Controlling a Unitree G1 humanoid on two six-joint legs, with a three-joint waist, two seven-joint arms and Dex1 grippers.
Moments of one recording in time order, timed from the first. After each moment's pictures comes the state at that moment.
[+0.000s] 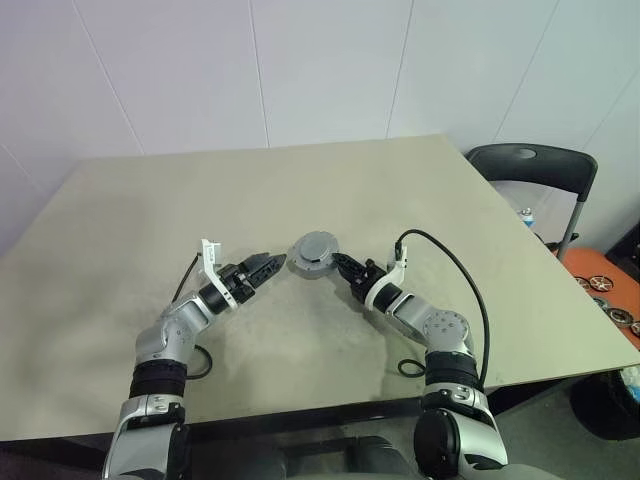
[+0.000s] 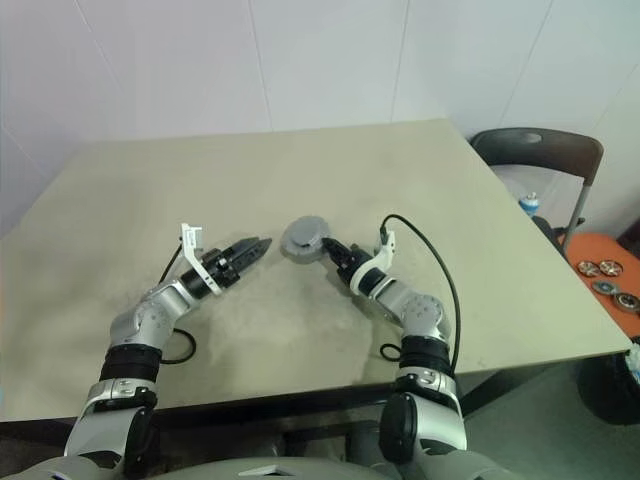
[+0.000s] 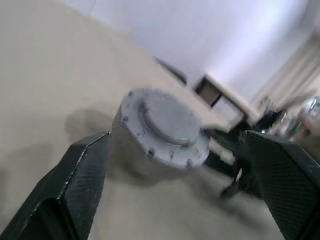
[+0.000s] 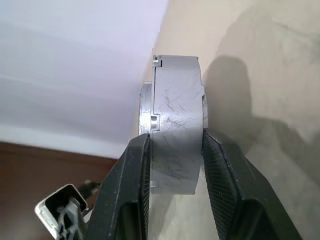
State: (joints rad) left arm -0.42 0.25 0.24 0.44 -0.63 0.49 -0.91; right arm -0.52 0.10 -0.49 0.43 0.80 0.90 0.34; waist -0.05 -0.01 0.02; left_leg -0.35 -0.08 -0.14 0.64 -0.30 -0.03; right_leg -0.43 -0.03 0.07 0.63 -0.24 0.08
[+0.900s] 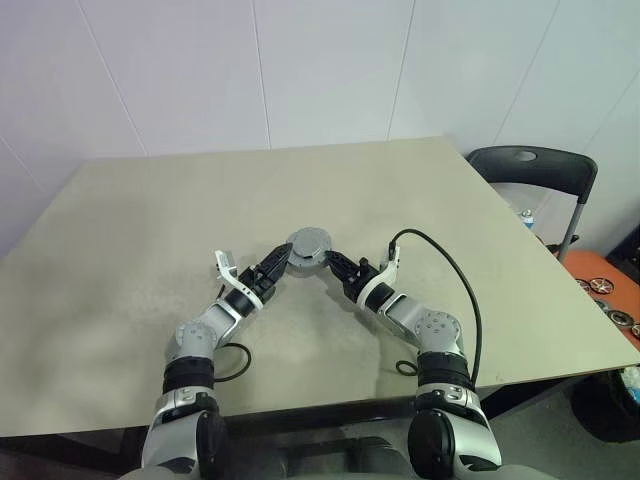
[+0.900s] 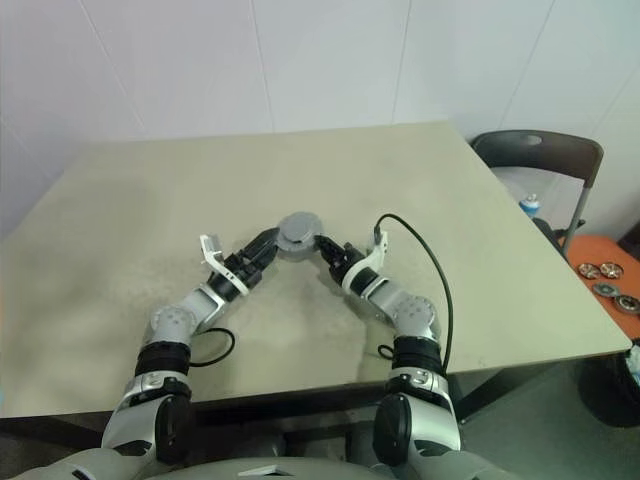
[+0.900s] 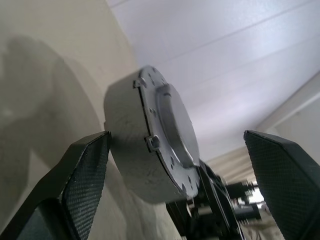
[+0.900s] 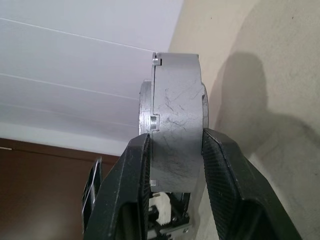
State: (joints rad) left arm -0.51 0.05 0.44 0.62 -0.82 0.70 -0.70; right arm -0.52 0.13 -0.48 0.45 0.85 0.89 0.34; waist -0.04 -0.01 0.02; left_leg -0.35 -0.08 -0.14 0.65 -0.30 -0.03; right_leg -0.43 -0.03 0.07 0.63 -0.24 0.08
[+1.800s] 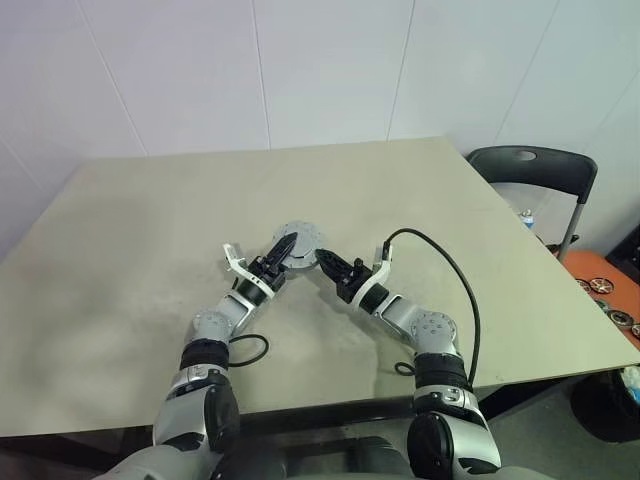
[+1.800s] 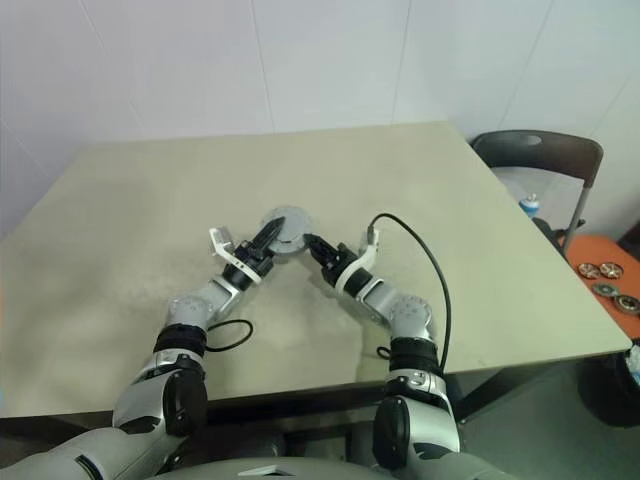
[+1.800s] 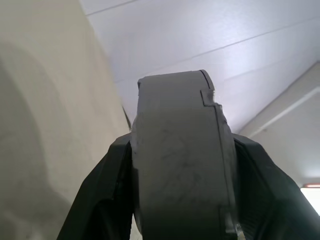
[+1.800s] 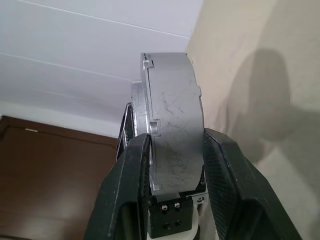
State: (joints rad) left arm -0.61 0.02 0.49 0.78 -0.84 0.66 -0.80; right arm -0.51 0.14 -0.43 0.44 0.89 0.91 0.41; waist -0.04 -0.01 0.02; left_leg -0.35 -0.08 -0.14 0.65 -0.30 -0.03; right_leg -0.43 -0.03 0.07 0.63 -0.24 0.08
